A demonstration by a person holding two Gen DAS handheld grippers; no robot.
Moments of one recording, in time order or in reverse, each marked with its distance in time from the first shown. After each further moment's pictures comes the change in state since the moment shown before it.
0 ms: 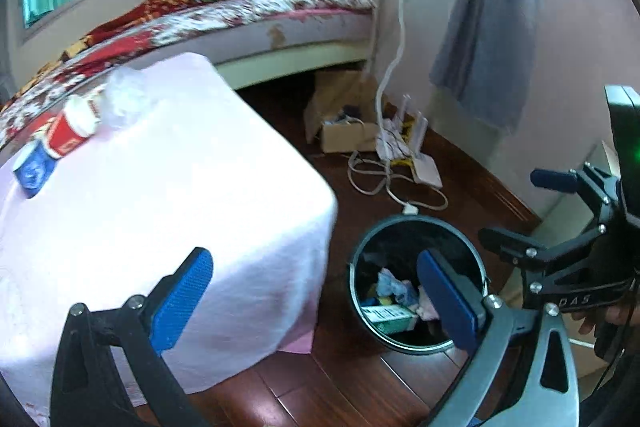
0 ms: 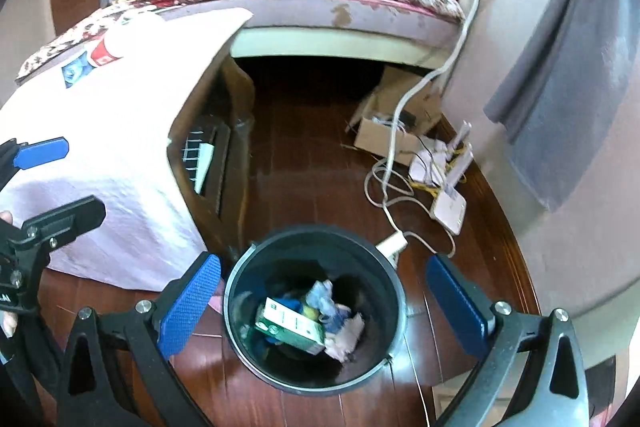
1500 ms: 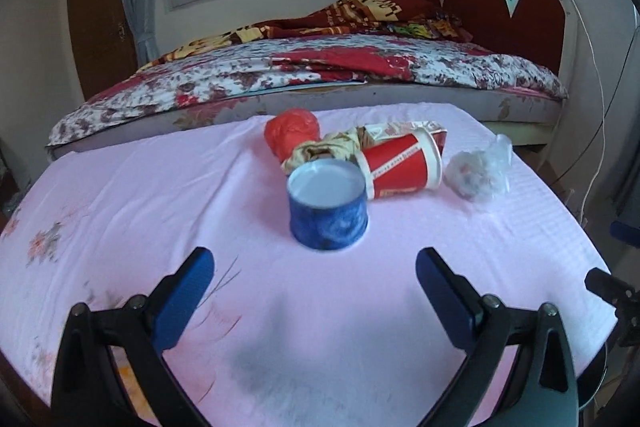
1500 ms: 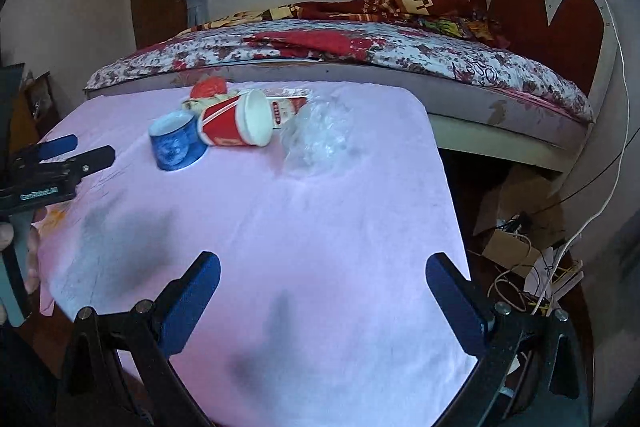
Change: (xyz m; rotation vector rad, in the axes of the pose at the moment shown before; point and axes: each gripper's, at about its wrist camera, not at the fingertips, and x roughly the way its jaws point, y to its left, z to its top) left arm -0.017 0.311 0.027 -0.269 -0.122 0.392; right arm 0.058 0.228 0.167 -0.137 -0.164 0.258
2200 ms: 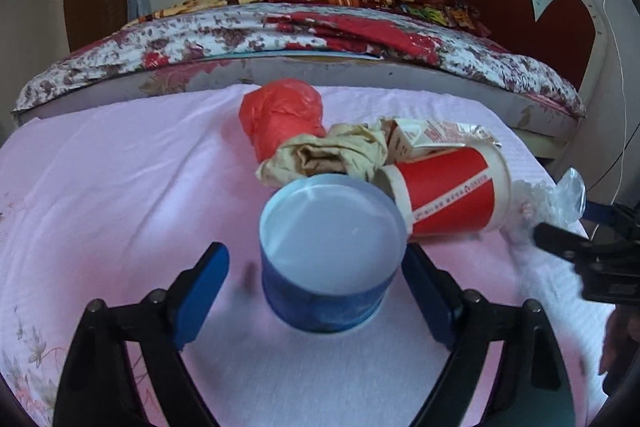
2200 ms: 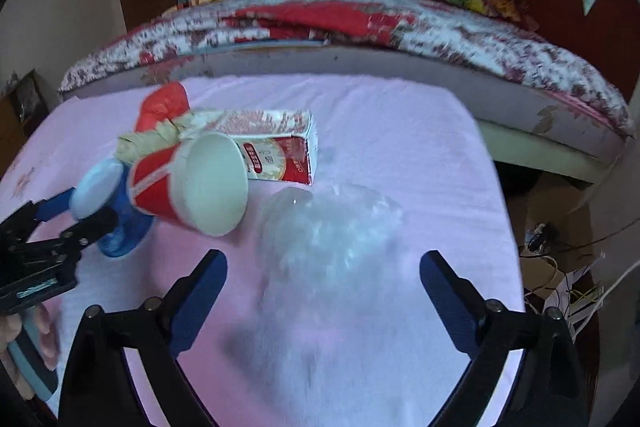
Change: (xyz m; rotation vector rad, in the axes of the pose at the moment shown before) left arm 0.094 0.011 0.025 -0.090 0.111 -0.057; right arm 0.148 0.010 0.100 -0.005 0.140 0.021
